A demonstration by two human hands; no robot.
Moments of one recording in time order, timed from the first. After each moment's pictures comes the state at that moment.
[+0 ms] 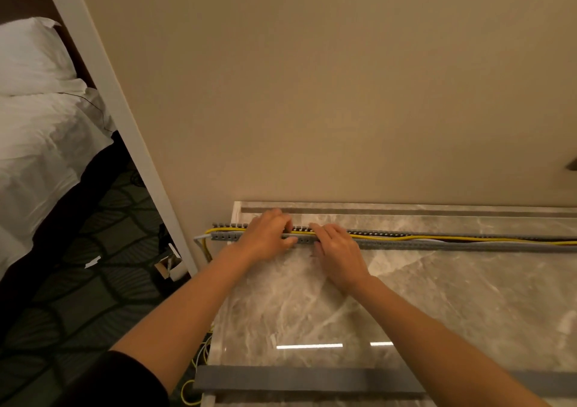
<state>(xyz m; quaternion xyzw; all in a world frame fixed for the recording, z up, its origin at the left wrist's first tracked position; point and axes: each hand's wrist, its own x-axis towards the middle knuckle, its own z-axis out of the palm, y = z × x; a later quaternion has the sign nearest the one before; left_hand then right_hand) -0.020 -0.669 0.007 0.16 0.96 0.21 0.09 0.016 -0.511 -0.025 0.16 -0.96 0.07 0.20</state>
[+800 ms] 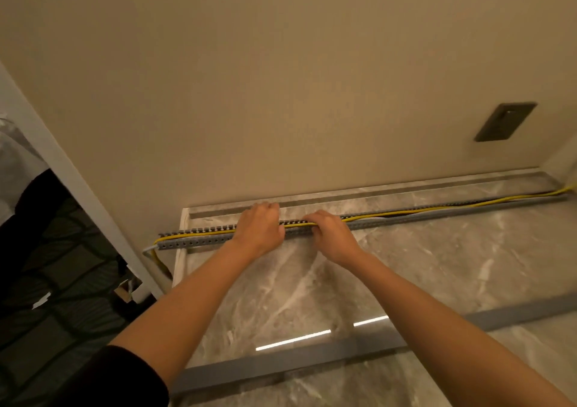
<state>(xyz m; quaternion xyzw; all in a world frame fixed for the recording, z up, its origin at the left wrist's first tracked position) -0.003 -0.591 0.030 0.20 0.98 0.10 0.02 0.028 -0.441 0.004 0.03 -0.98 0.21 0.02</state>
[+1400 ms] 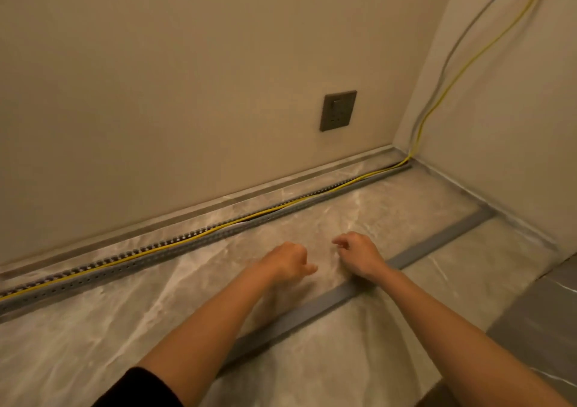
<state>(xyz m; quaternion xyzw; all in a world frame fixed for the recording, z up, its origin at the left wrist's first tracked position) 0.086 -0.320 0.006 0.38 0.88 0.11 0.25 0.160 -0.169 -0.009 -0.23 -0.94 0.25 -0.01</state>
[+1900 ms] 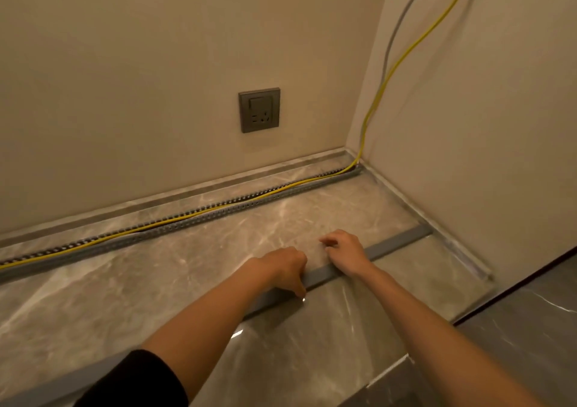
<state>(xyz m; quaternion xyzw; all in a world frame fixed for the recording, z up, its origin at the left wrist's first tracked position) 0.141 -0.123 0.018 0.43 0.85 0.01 0.29 0.190 0.021 -0.015 -0.21 -0.93 0.31 -0.02</state>
